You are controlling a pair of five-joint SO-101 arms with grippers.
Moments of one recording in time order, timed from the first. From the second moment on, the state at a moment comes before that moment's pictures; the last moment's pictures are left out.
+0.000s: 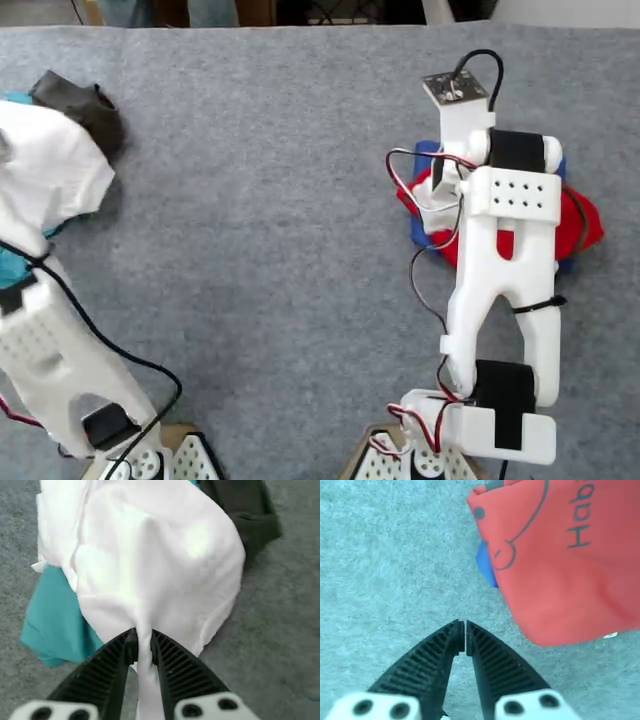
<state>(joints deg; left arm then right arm) -33.1 23.5 -54.5 100.7 -4.2 6.0 -8.4 2.2 93.7 18.6</state>
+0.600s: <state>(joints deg) 30.8 -40.0 14.3 97.5 -8.7 6.0 -8.4 2.2 96.8 20.3</state>
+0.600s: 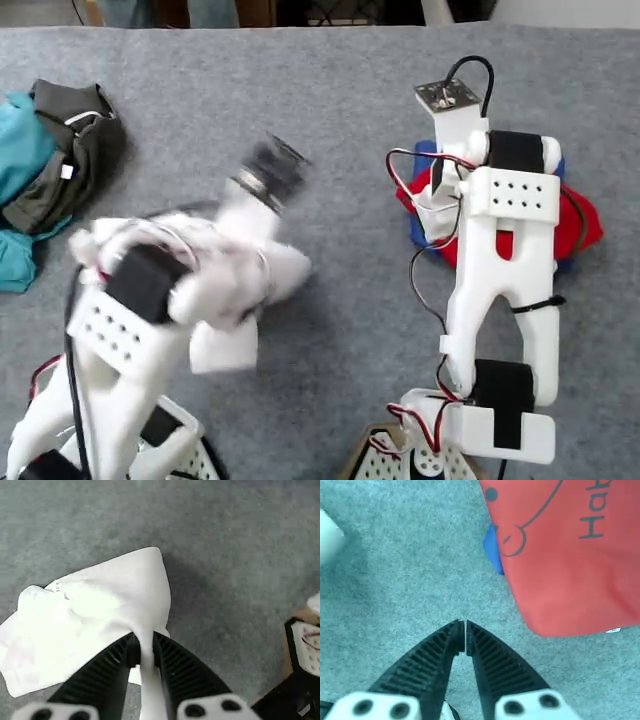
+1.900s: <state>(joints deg) -64.6 -41.5 32.0 88.7 -10.3 -35.6 63.3 -59.7 101.1 3.1</state>
